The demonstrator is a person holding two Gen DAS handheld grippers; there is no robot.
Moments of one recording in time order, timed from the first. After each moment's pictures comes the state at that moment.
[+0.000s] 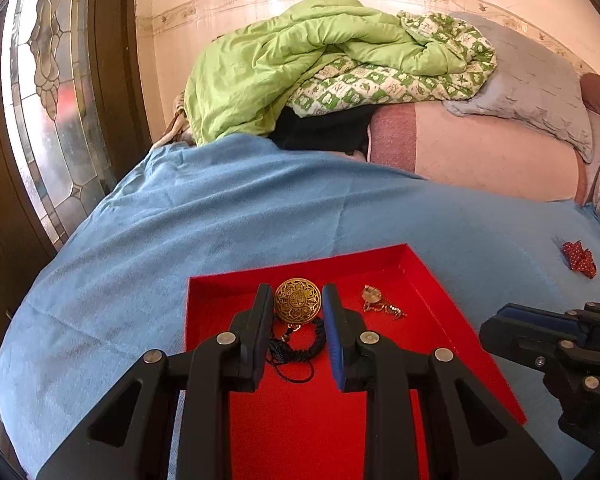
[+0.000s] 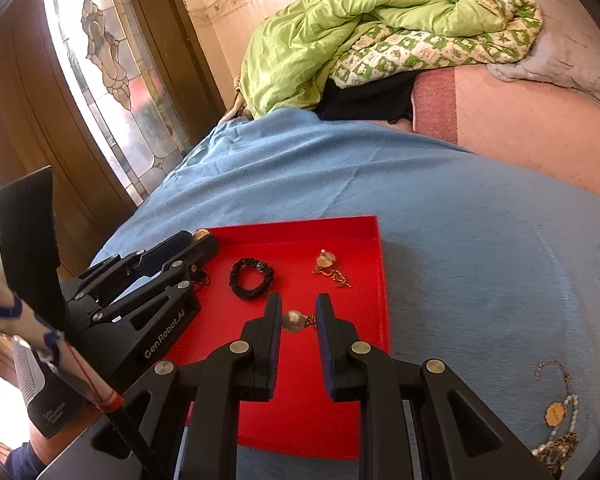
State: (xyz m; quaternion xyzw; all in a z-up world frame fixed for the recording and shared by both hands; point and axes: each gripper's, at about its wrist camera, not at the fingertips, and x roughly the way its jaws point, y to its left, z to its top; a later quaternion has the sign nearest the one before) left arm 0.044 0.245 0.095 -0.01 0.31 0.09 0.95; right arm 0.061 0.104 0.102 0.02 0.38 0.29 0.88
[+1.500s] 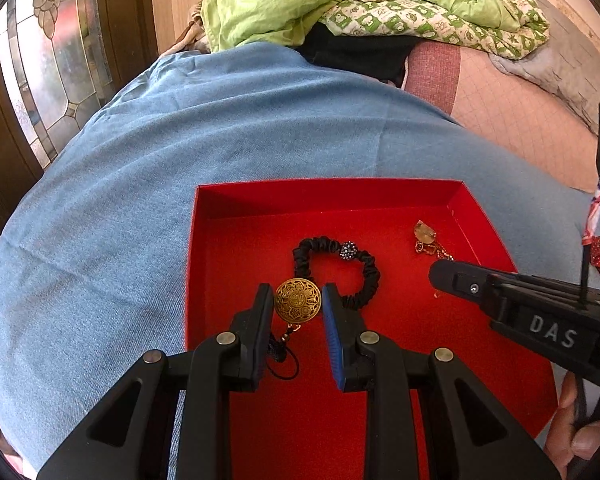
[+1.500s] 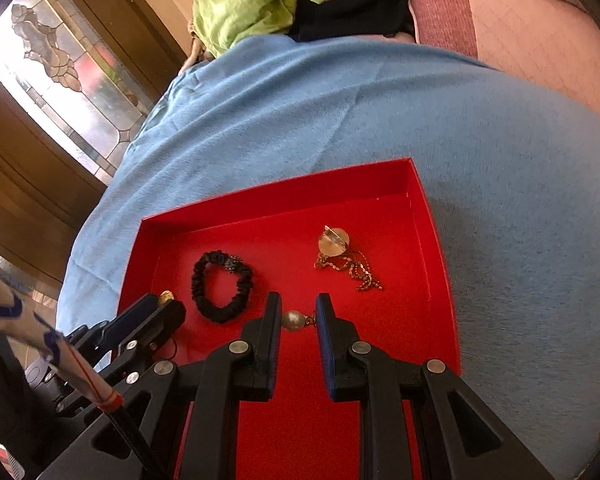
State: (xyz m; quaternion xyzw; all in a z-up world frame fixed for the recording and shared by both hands) left arm 0.067 0.286 0.045 -0.08 0.43 0.10 0.89; right arm 0.146 0.152 0.035 0.05 0.51 0.27 0.82
